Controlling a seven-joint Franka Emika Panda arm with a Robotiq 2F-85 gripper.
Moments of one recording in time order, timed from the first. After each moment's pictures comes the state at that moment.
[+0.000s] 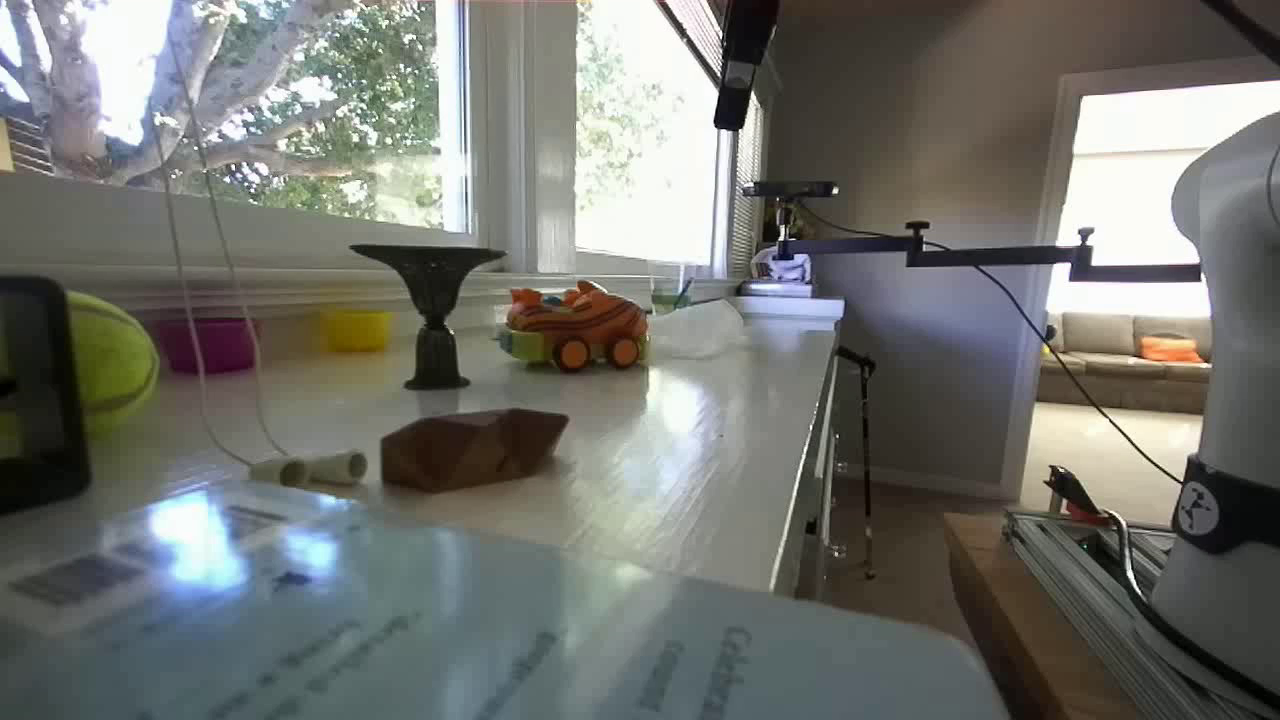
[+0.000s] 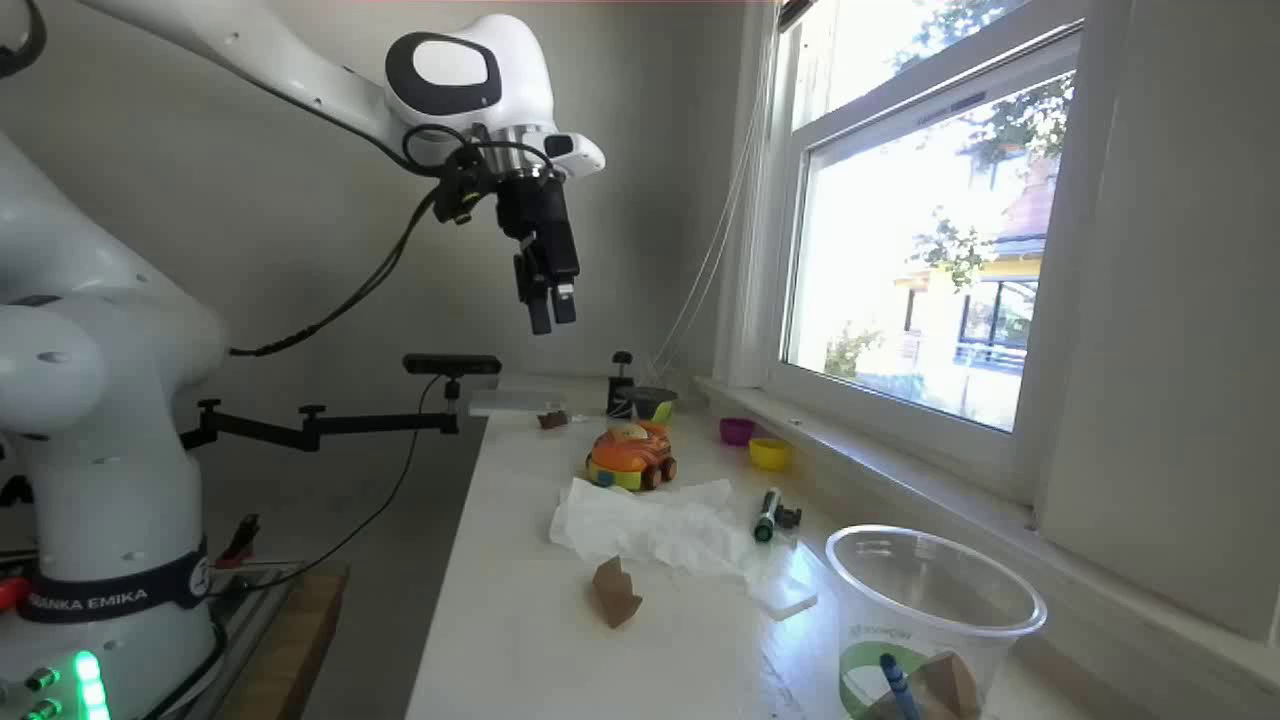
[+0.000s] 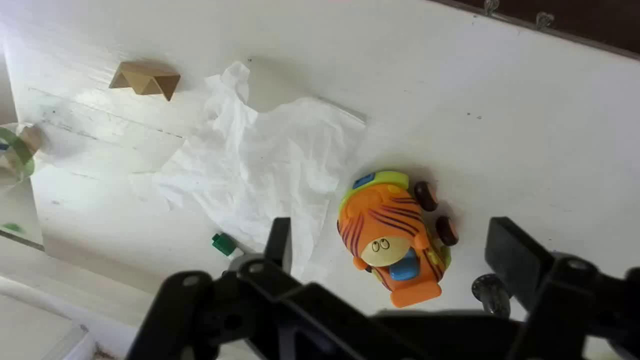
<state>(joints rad) 0.01 -0.70 0.13 -2.49 -0.18 1.99 0.01</state>
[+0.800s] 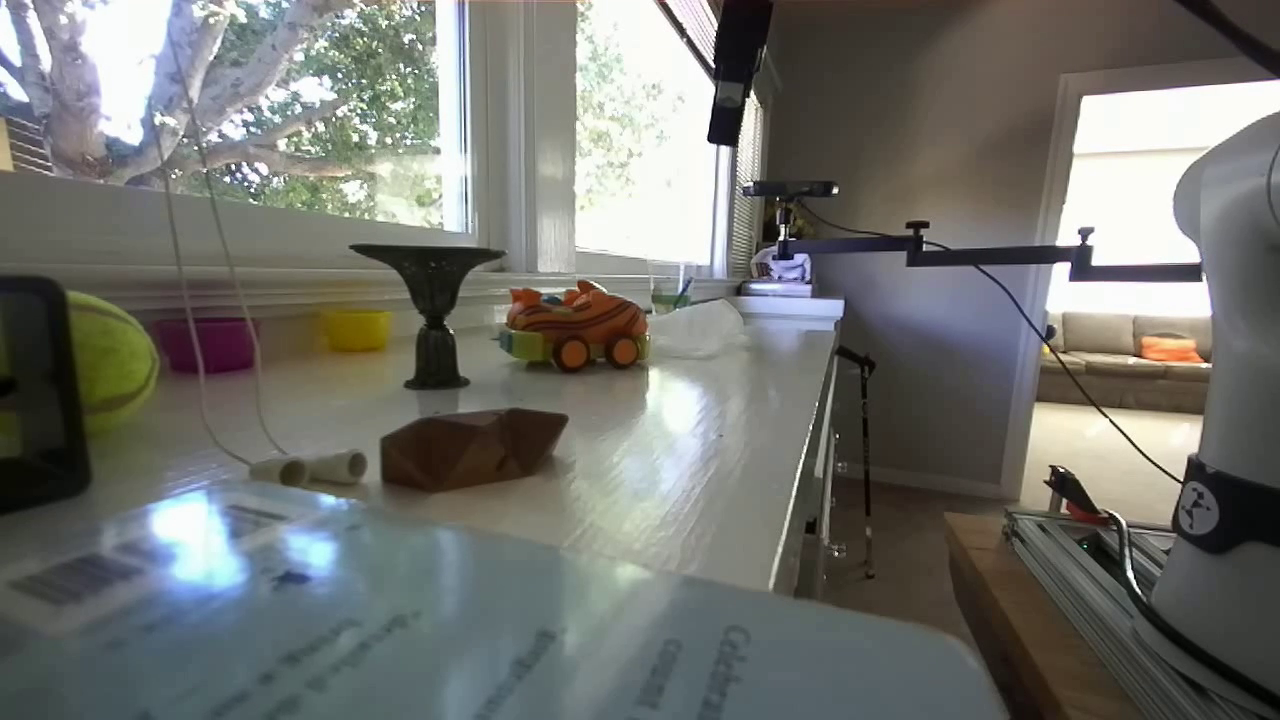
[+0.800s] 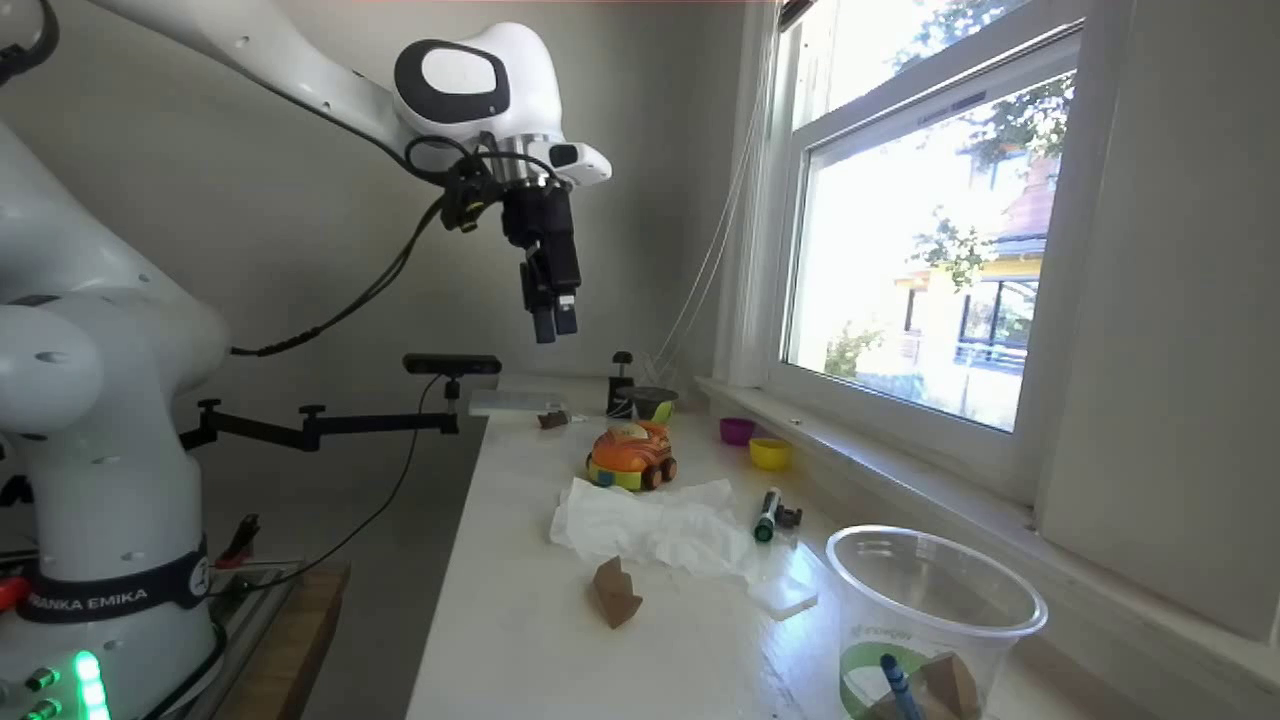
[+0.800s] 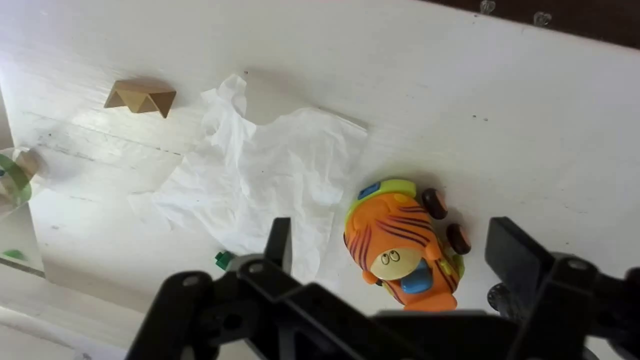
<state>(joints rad) 0.00 -0.66 0.13 -2.48 -0.18 2.00 0.05</state>
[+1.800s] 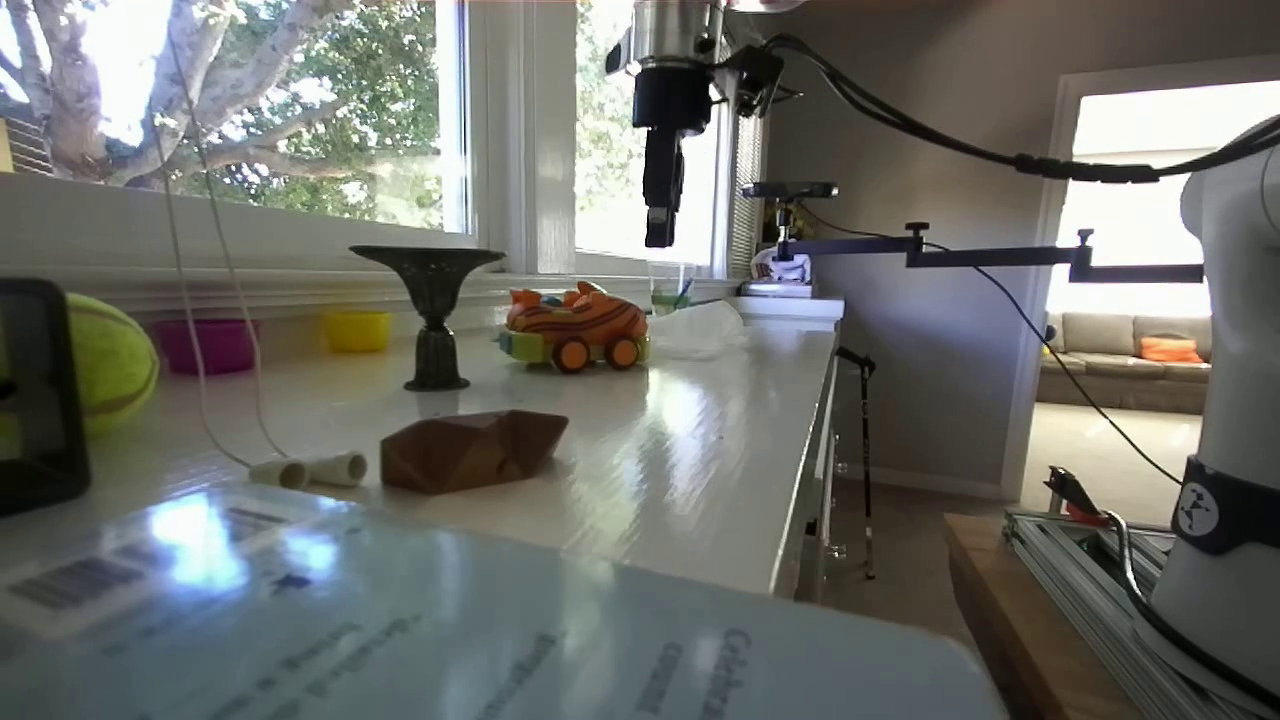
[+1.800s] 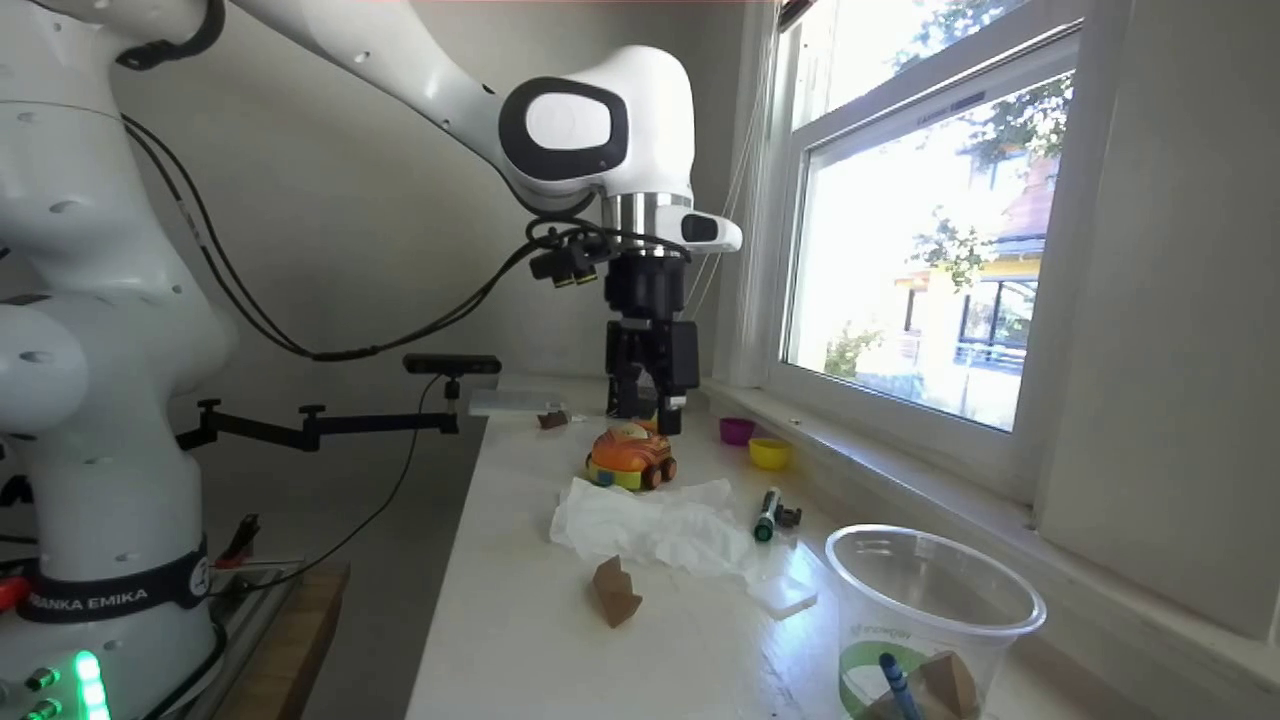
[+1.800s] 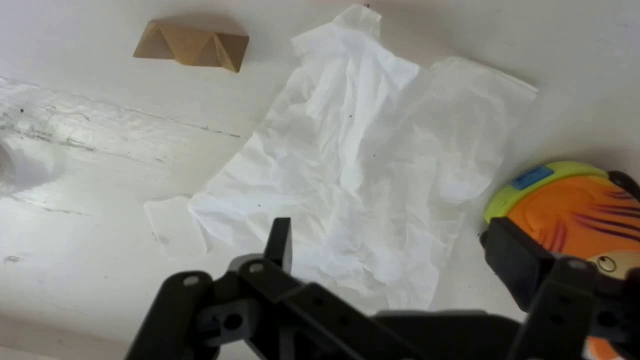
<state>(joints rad) -0.06 -0.28 -0.12 -2.31 -0.12 2.13 -0.28</state>
